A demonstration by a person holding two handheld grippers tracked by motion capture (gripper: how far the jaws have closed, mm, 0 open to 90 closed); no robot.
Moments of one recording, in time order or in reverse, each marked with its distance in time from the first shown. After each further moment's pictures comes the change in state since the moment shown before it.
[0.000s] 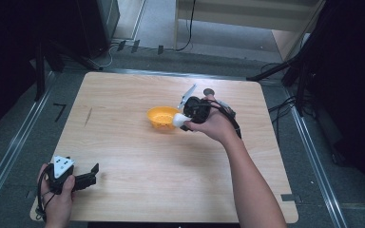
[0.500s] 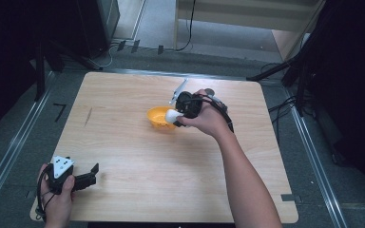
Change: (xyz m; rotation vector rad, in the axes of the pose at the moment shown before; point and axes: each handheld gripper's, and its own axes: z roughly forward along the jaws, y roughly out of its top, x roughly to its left) left arm 0.000 0.000 0.000 -0.003 0.003 -0.002; right arm -0.006 0.026 0.006 0.005 0.019 -0.027
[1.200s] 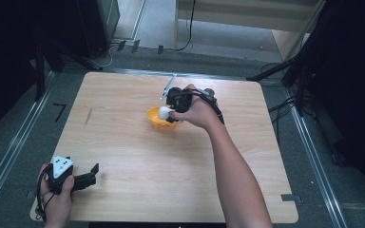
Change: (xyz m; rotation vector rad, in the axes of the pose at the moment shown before) left arm 0.001 0.000 0.000 0.002 -0.012 -0.005; right arm -0.016 0.028 0.020 0.026 0.036 -0.070
